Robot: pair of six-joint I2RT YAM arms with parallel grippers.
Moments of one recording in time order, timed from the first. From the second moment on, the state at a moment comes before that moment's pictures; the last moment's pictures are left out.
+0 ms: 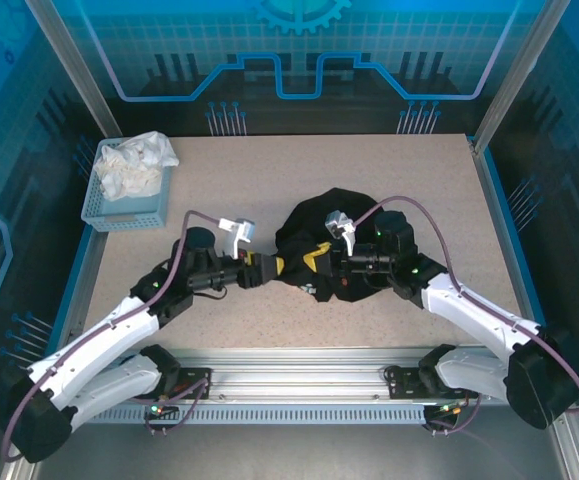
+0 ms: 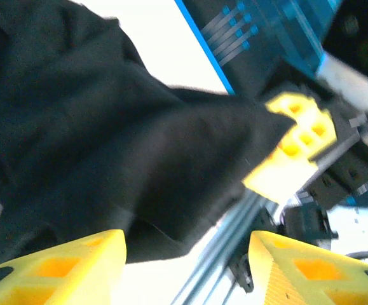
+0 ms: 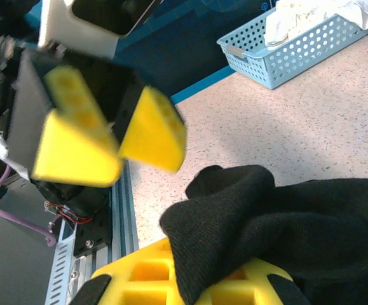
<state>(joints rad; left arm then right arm) -0.61 0.90 0.65 -0.16 0.46 -0.64 0.55 1.13 0.67 0.12 -0.78 0.15</state>
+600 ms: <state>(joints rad) -0.58 1.12 0.63 0.06 0.60 -0.80 0.53 1.11 0.67 0.12 -0.75 0.16</state>
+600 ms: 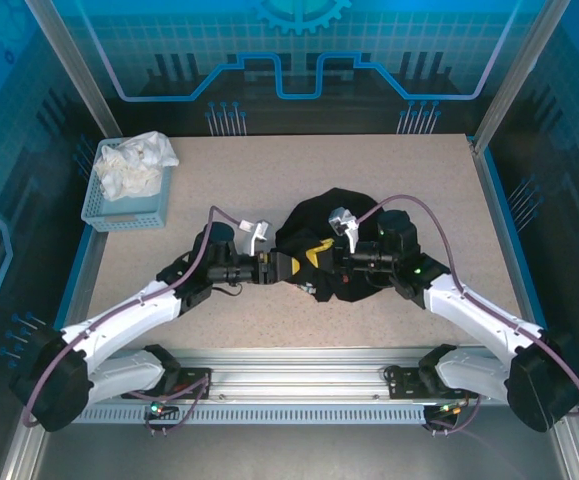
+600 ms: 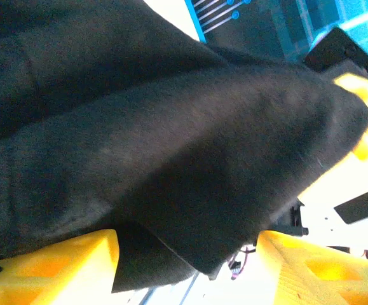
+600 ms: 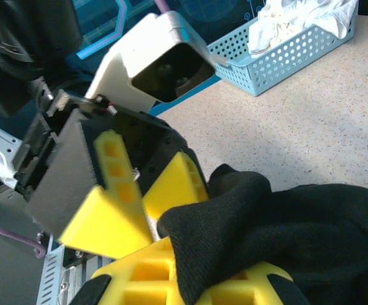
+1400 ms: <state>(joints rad) -0.55 1.27 0.69 0.35 0.65 -0.90 0.53 1.08 0.67 0.11 -0.77 0.14</state>
